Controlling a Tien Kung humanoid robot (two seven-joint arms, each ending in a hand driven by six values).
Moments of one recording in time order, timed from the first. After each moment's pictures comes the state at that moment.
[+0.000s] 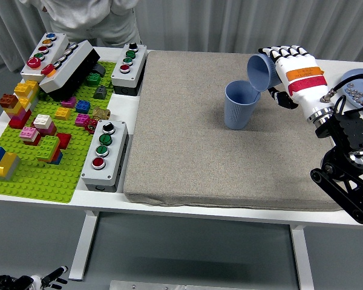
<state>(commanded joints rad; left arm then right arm) -0.20 0.09 -1.29 -0.18 1.50 -0.23 0.13 0.72 -0.29 0.70 1.14 -2.16 -0.46 -0.18</state>
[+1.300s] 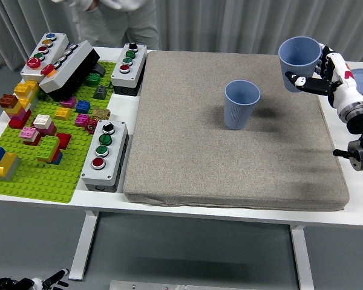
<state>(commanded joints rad) -0.19 0.08 -1.28 -0.18 1.50 -0.23 0.13 0.61 -0.20 1.16 1.07 -1.06 -0.18 -0.04</state>
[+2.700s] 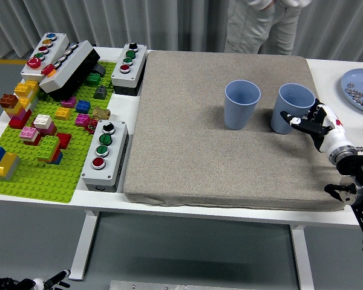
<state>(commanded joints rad) -0.18 0.08 -1.27 -0.18 1.50 -0.24 0.13 0.48 -0.18 1.13 0.99 -0.90 -0.10 0.00</state>
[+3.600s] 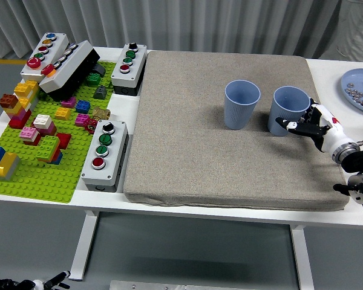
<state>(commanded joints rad) -0.18 0.08 -1.28 -0.18 1.51 -0.24 0.13 0.47 -0.21 1.18 1.06 -1.03 0.01 -0.10</state>
